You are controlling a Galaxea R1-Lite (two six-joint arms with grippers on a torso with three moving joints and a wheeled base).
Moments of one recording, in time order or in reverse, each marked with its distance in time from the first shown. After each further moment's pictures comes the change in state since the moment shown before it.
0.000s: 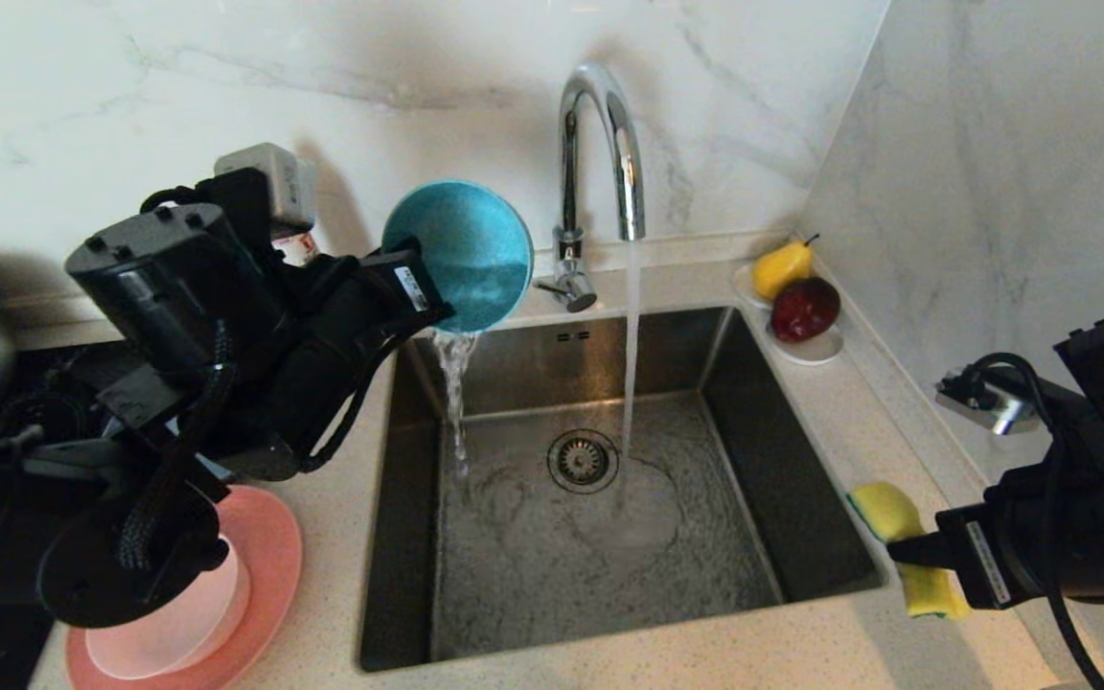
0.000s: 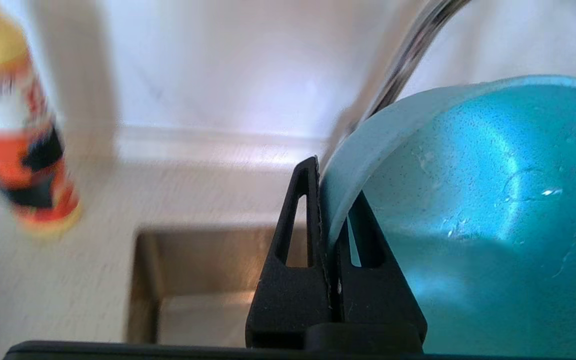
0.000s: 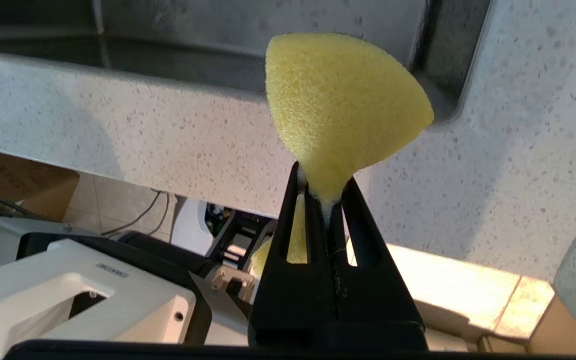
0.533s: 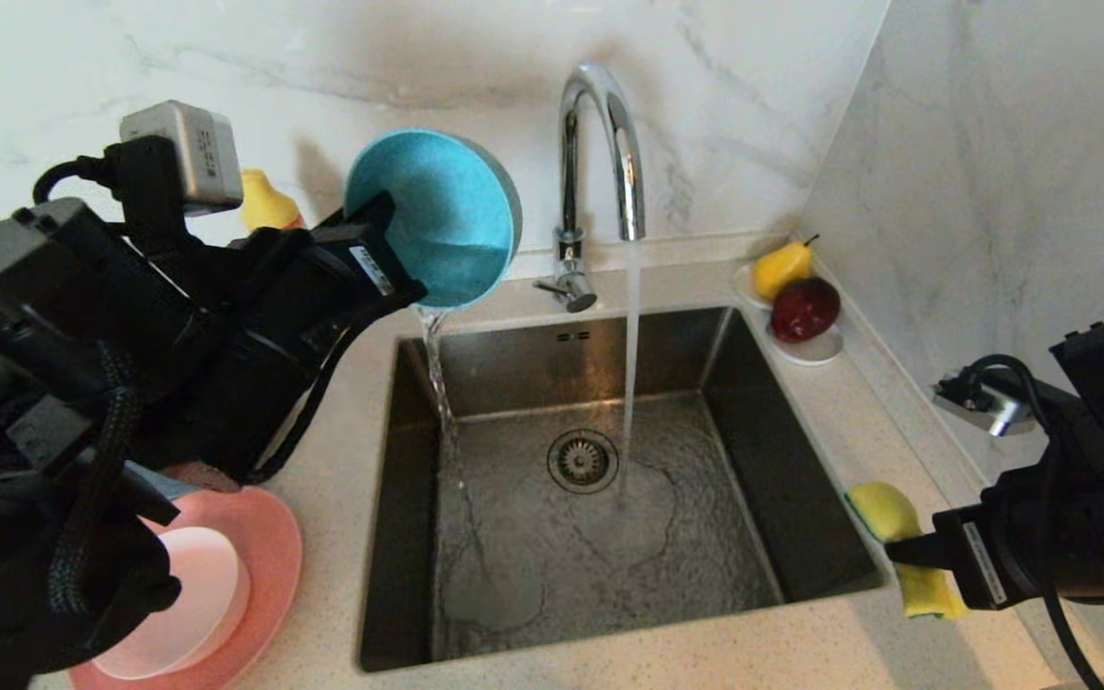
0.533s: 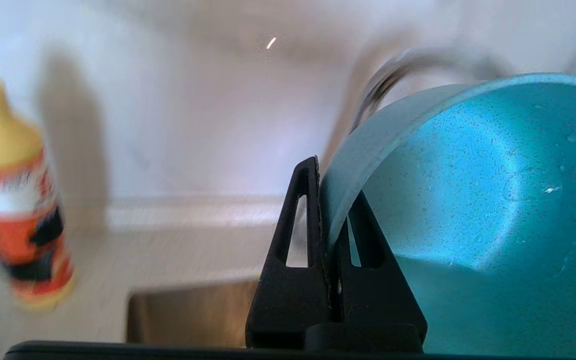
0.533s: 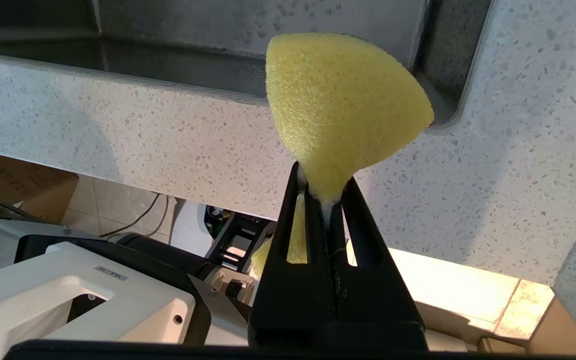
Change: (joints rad) left arm 0.001 -0.066 0.081 -0.186 -0.087 0.085; right arm 0.000 0.003 0.005 -0.006 0.000 0.001
